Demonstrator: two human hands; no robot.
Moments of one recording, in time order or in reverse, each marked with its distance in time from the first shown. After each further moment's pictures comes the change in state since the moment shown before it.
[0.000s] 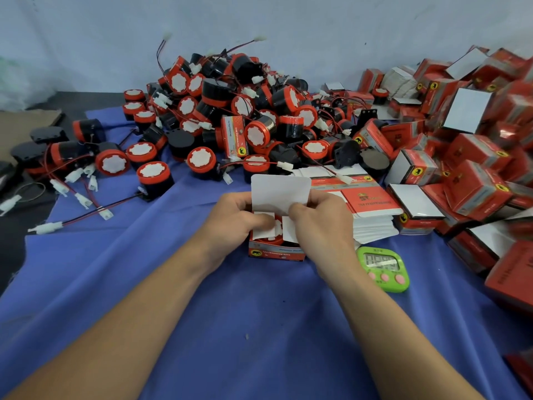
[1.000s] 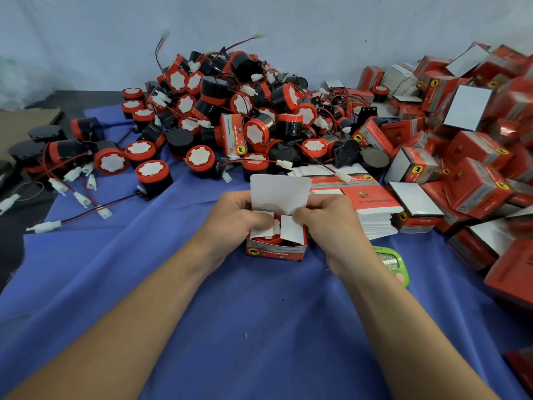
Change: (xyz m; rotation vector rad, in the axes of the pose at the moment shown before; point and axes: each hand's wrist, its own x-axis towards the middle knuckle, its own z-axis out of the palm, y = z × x) left_hand -0.001 -0.001 0.002 -0.037 -0.016 -0.004; right_hand 0.005 0.001 -0.016 0.139 -0.194 0.133
